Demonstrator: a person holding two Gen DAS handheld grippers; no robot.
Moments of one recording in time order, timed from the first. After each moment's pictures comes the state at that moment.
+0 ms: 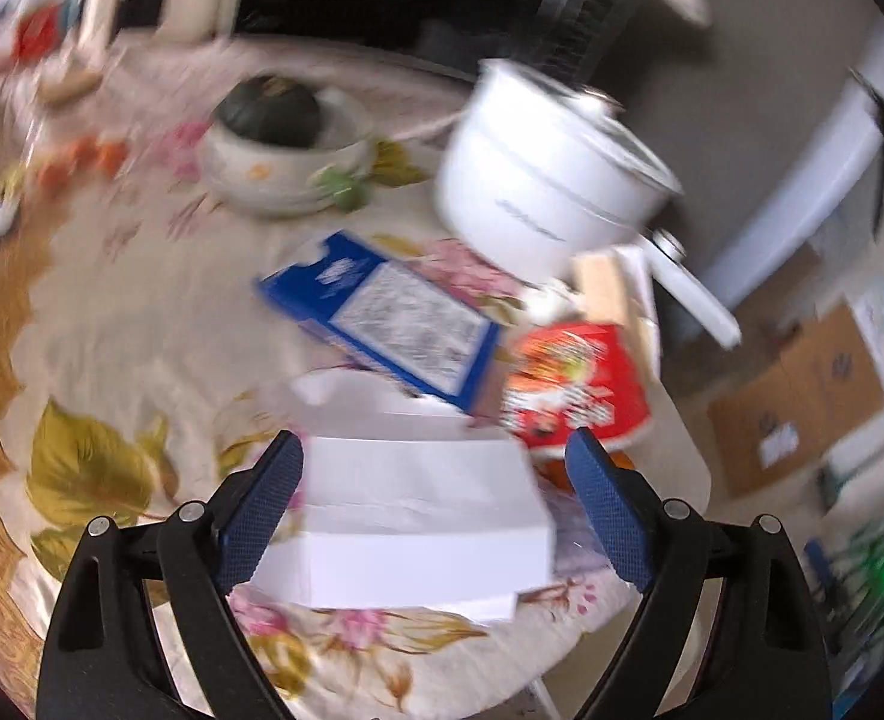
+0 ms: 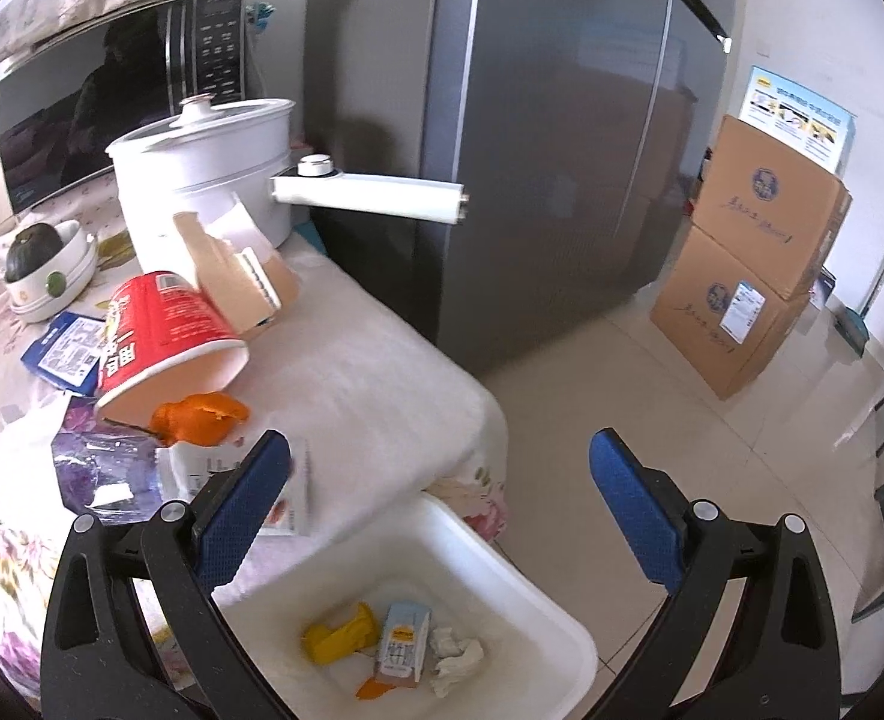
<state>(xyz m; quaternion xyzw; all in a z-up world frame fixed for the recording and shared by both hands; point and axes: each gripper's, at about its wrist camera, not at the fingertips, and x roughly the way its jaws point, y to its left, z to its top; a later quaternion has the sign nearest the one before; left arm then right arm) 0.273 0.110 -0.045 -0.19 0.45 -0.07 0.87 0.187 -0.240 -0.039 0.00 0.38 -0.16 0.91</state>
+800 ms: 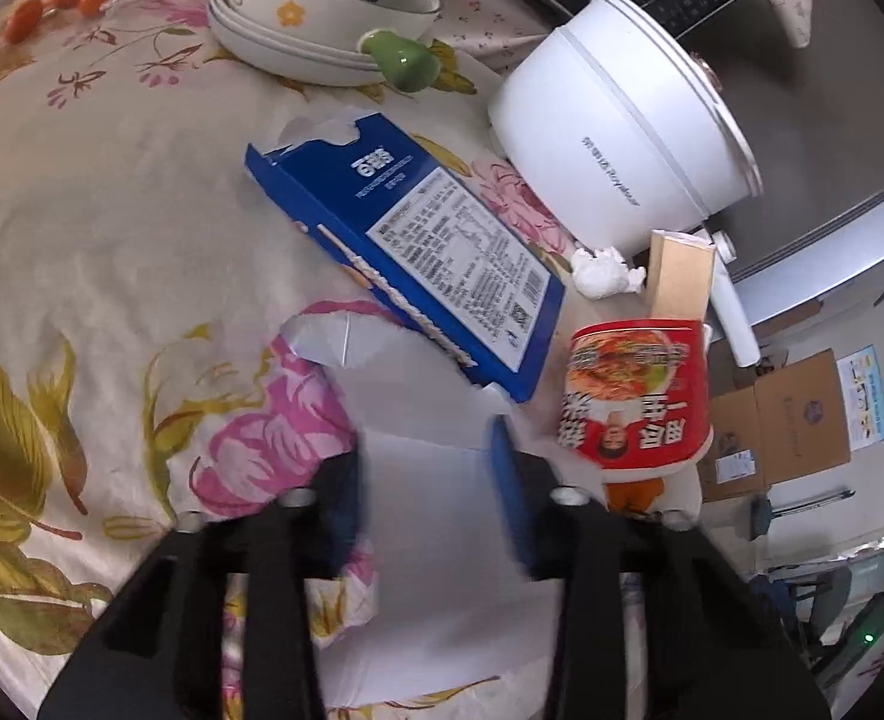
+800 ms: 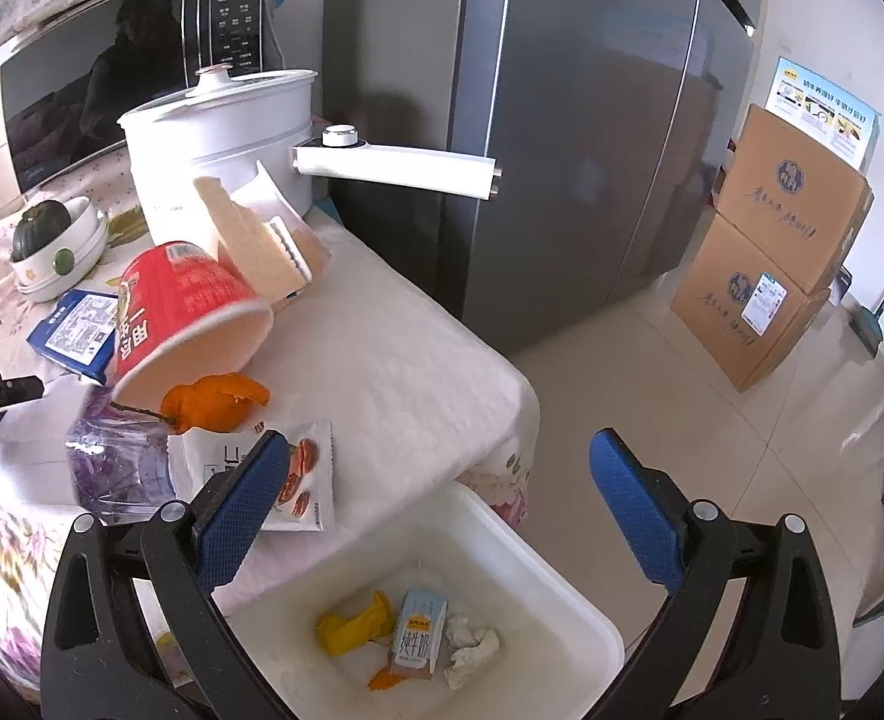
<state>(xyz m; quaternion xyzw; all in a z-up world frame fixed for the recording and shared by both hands) 0.311 0.120 -0.119 -0.28 0.51 -0.10 0.81 0.199 -0.233 -0.050 0.01 0.40 -0.14 0.90</state>
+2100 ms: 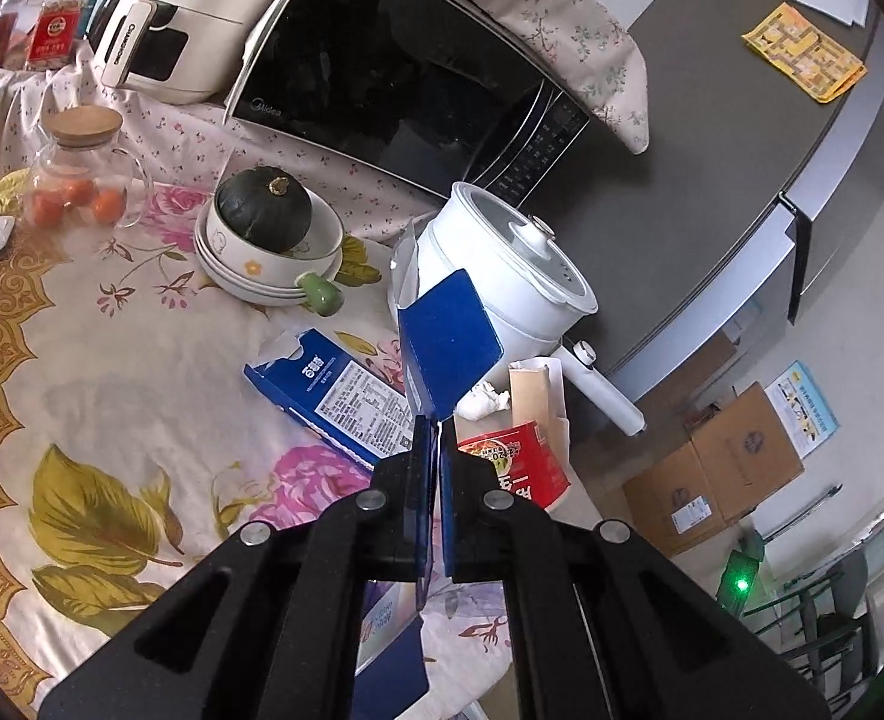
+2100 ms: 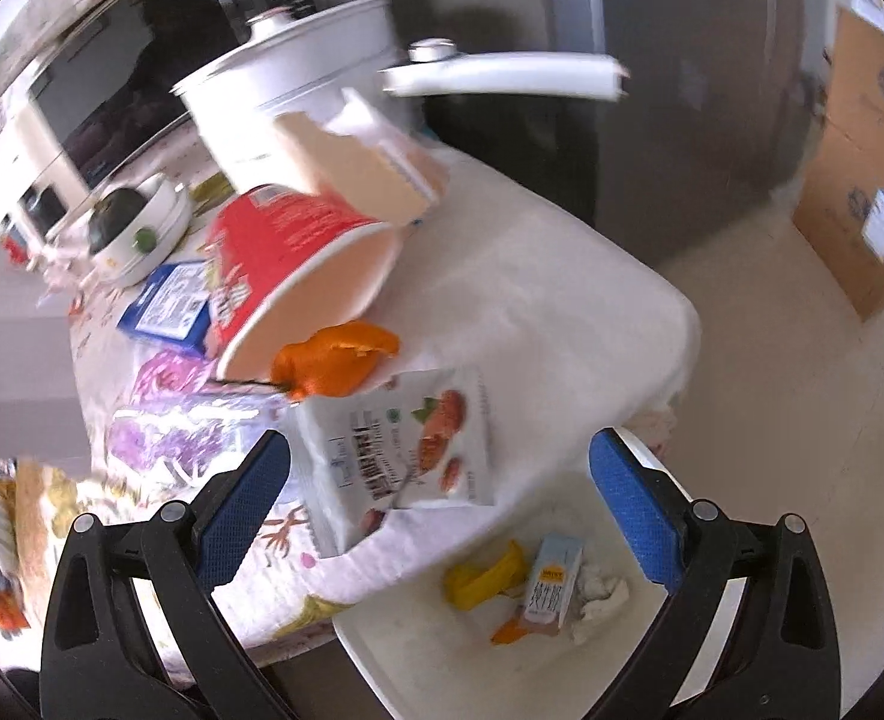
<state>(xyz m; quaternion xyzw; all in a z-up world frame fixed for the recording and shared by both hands) 0.242 0.151 0.006 -0.26 0.34 -0.13 0.89 0.224 -0.202 -0.077 0.08 0.47 0.00 0.88</state>
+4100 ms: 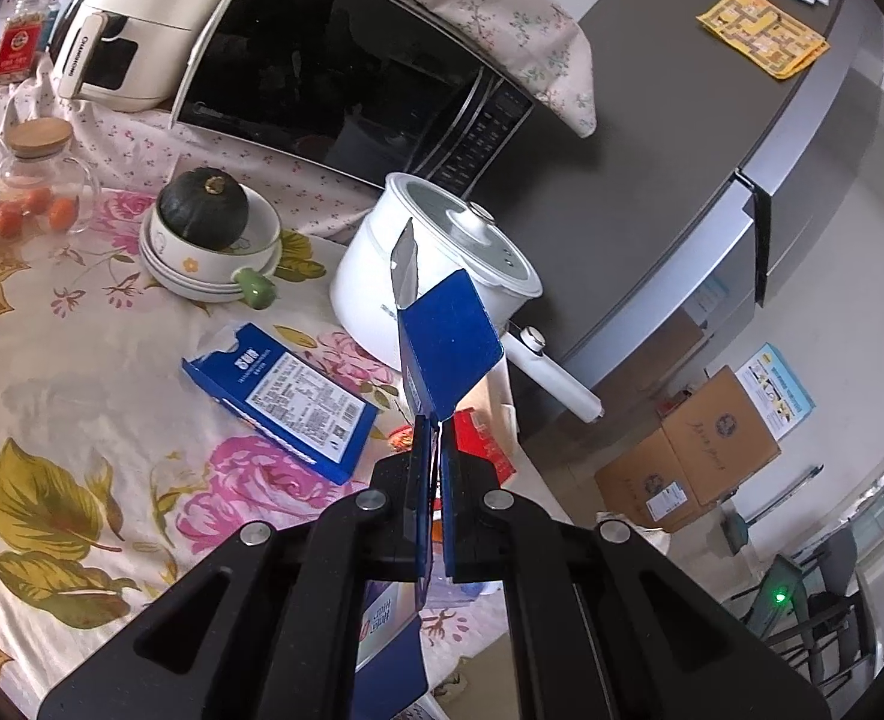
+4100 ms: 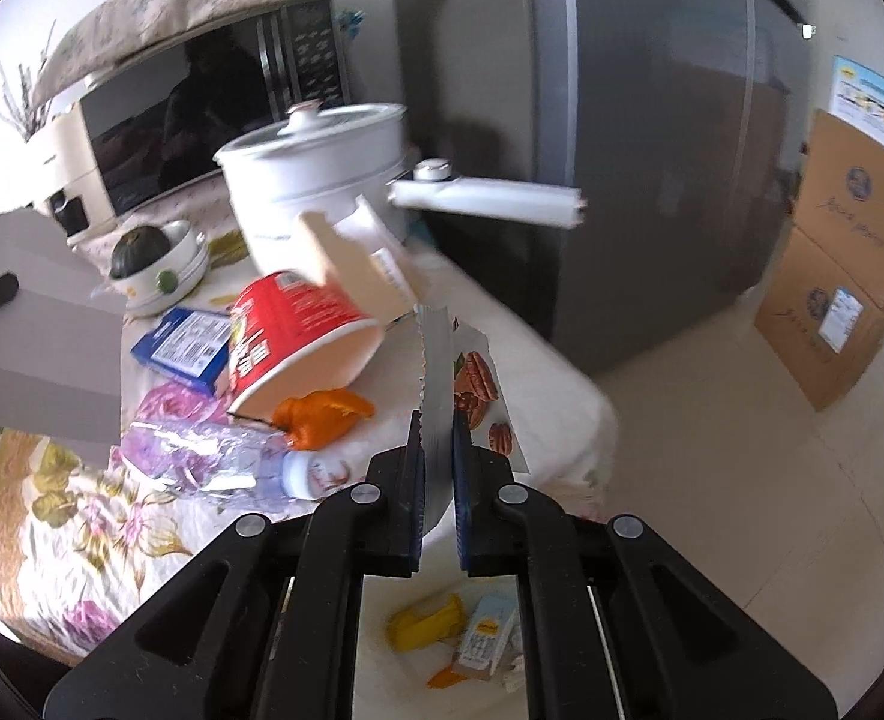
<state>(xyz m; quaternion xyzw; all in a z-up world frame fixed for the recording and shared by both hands) 0.231 0.108 0.019 -0.25 0.33 -0.18 0.89 0.176 -0.233 -0.022 0.05 0.37 -0.04 0.93</state>
